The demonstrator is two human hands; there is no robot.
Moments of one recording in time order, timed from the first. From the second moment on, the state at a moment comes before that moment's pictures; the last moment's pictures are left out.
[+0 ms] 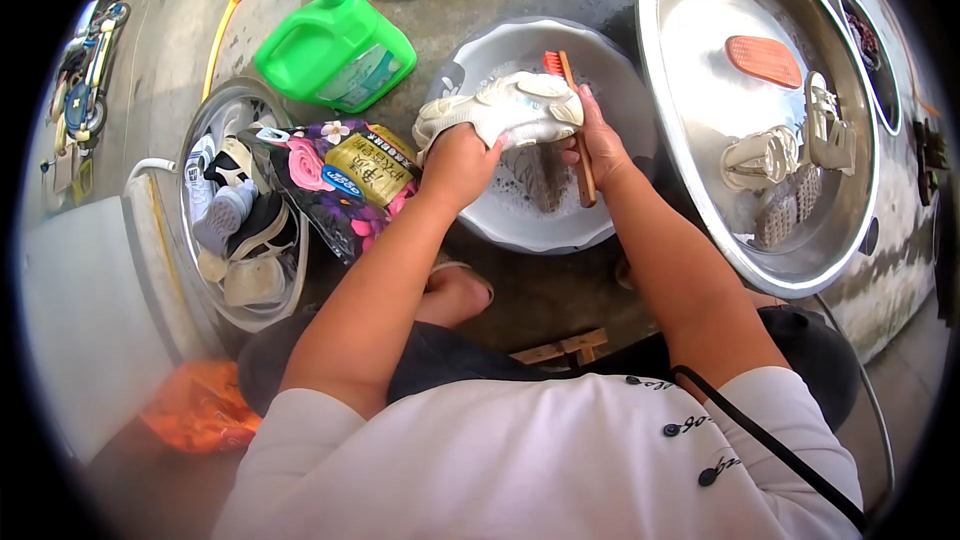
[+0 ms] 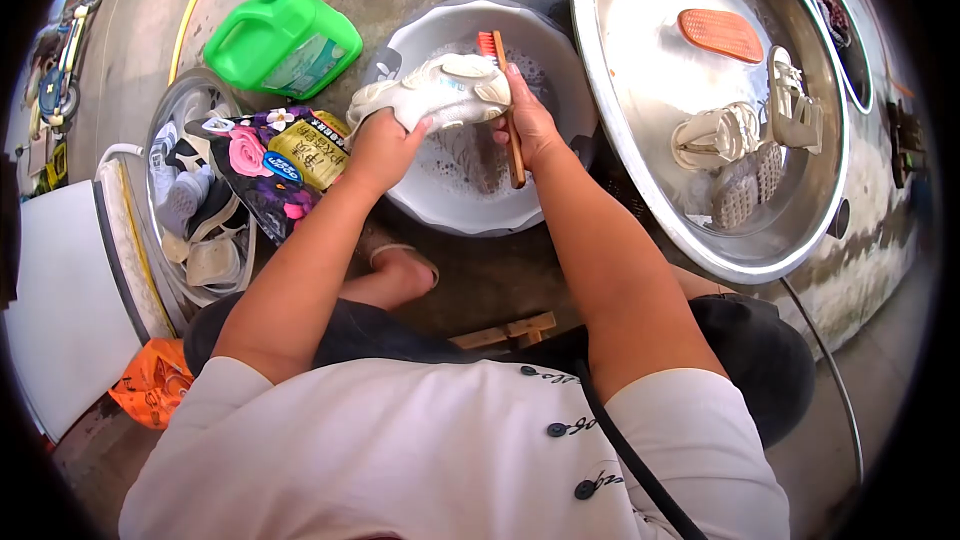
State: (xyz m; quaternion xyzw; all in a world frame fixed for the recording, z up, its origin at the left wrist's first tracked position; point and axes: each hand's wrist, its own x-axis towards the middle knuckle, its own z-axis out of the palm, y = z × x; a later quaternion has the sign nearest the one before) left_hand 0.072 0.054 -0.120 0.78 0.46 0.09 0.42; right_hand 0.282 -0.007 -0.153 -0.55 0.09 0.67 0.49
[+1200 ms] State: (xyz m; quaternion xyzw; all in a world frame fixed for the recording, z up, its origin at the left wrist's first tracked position) left_hand 0.086 0.072 -0.135 0.08 0.45 0.38 0.80; right_hand 0.201 0.028 -0.127 -0.77 -0.41 0.44 0.22
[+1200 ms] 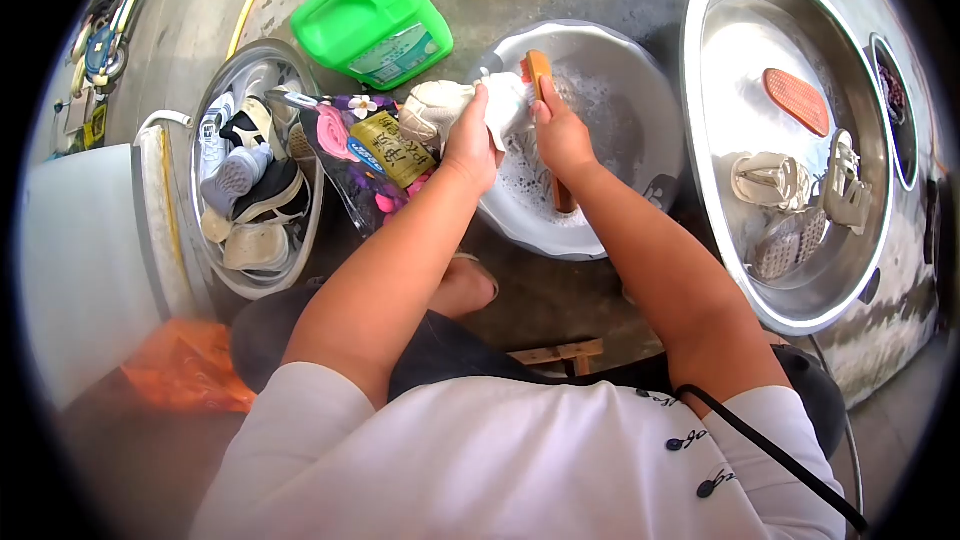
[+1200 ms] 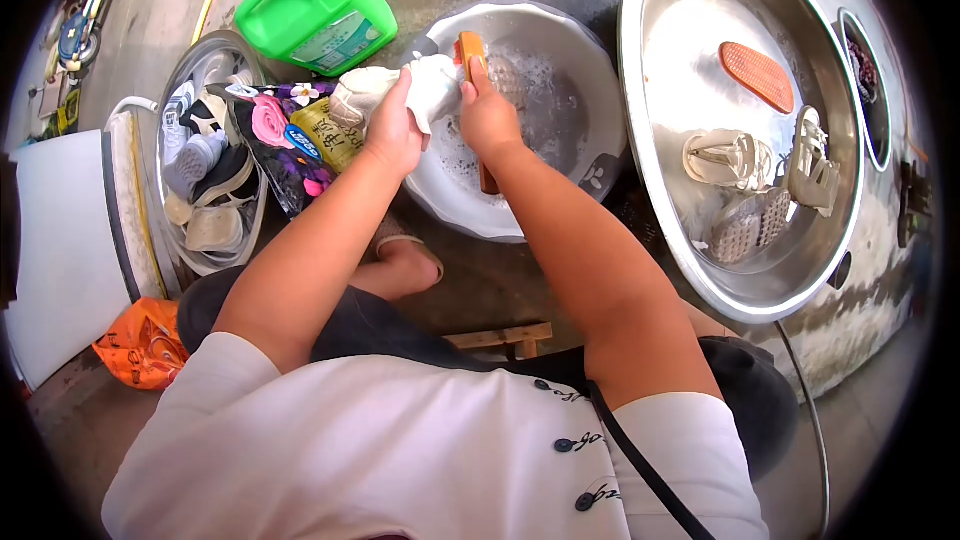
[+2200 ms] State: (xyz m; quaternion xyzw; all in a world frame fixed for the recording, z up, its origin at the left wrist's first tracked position) left_hand 0.068 0.085 -0.124 0.13 0.48 0.37 0.78; right_hand 0.155 0.014 -0.093 -0.70 -0.46 0.48 0.27
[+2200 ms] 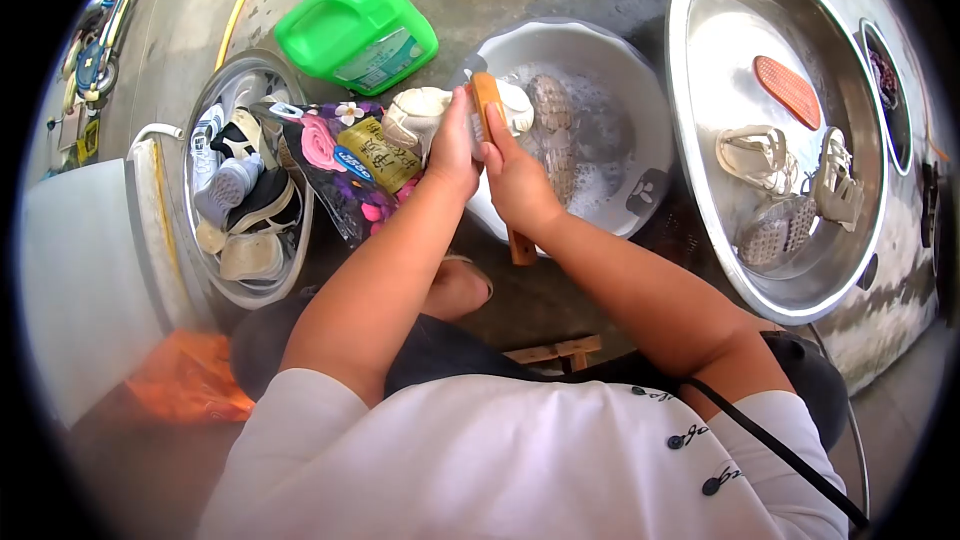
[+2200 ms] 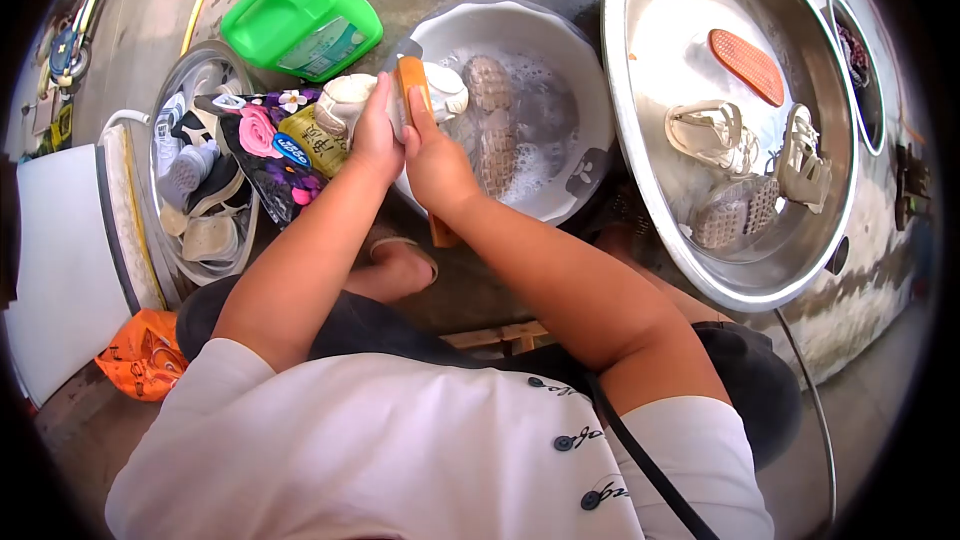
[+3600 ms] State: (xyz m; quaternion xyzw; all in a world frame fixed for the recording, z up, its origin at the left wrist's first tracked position) left_hand 0.063 0.107 -0.118 0.14 0.44 0.40 0.79; right_hand 0.173 0.041 -0.098 -0.68 -0.47 0.51 0.23
